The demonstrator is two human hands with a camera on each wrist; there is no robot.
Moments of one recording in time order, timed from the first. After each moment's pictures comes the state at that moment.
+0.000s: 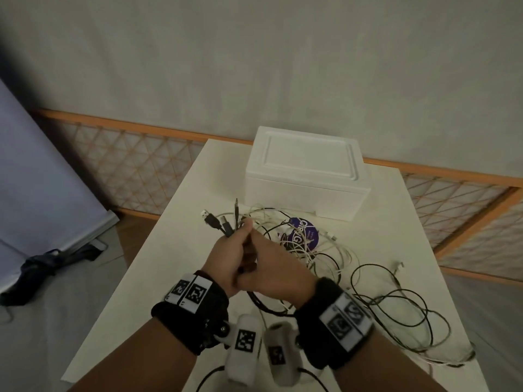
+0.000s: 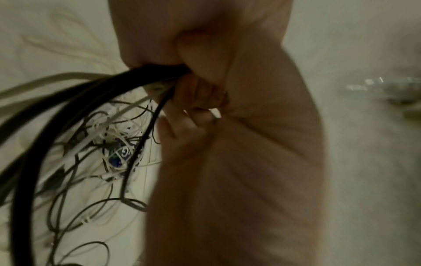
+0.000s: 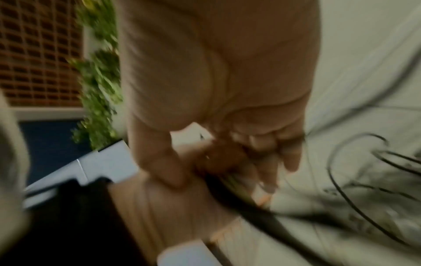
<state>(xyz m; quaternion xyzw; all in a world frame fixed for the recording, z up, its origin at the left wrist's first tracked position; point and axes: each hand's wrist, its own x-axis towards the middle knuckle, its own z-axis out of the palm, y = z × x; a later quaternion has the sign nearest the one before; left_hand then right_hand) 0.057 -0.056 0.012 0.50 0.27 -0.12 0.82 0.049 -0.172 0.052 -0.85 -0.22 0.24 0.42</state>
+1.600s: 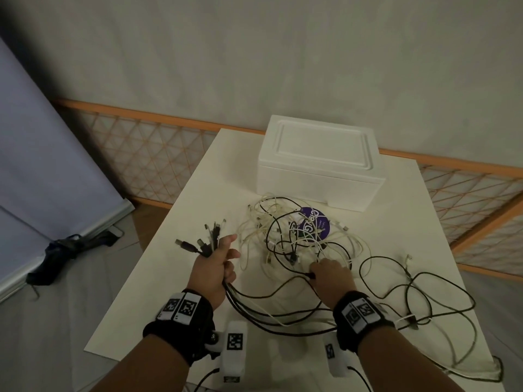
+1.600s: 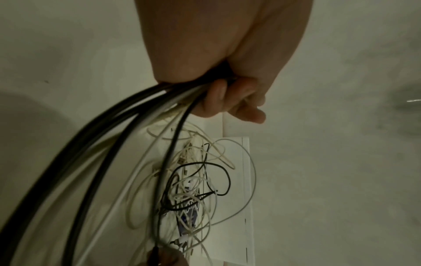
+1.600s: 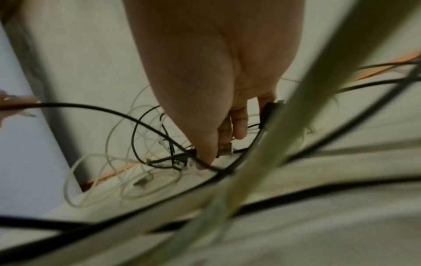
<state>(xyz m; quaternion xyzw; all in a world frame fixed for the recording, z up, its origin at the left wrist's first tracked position) 0.013 -0.019 -0.044 0.48 0.29 0.02 0.83 0.070 -0.265 -0.100 -0.98 -0.13 0.14 -0.01</state>
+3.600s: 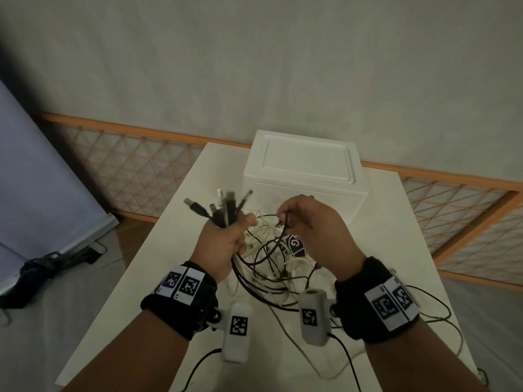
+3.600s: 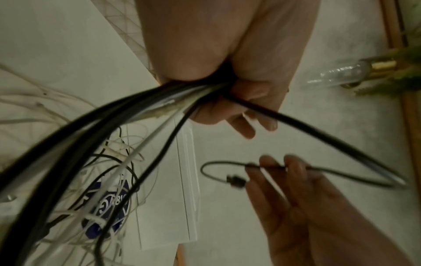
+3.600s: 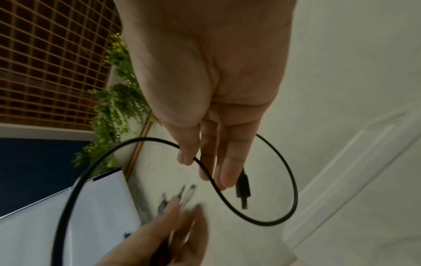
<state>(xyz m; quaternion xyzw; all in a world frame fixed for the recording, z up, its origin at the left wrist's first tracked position) 0.064 -0.053 0.036 0.57 0.09 0.04 0.82 0.090 -0.230 0.076 -0.83 -0.24 -0.01 0.50</state>
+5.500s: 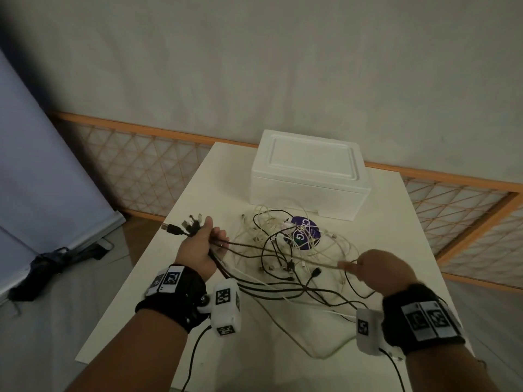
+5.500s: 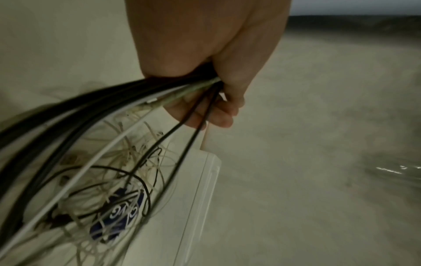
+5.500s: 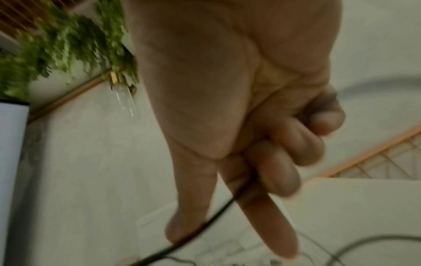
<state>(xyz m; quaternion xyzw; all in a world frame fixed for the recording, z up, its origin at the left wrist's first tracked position) 0.055 0.001 -0.016 0.34 0.35 0.04 0.87 0.074 -0.337 0.010 -0.98 0.00 0.20 0.02</state>
